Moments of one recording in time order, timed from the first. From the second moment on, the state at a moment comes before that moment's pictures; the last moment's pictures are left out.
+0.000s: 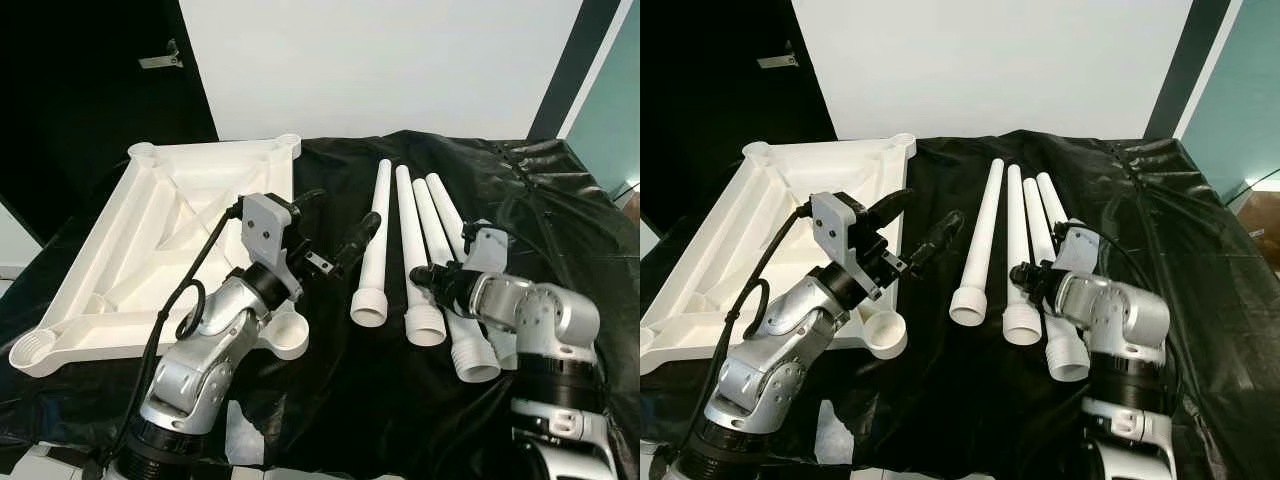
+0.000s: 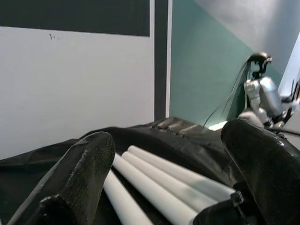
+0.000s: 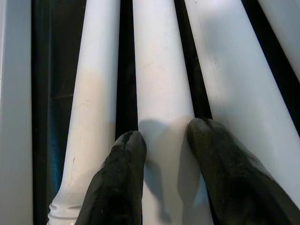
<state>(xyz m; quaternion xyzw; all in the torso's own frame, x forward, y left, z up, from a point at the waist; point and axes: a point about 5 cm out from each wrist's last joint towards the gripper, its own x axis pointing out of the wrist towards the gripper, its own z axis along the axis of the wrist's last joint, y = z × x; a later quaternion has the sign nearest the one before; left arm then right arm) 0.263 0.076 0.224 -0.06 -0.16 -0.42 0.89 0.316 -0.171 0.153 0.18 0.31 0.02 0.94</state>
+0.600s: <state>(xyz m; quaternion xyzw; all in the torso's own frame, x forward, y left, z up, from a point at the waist) 0.262 0.074 0.224 -0.07 -0.16 -0.42 0.89 0.323 -0.165 0.140 0.12 0.40 0.08 0.90</state>
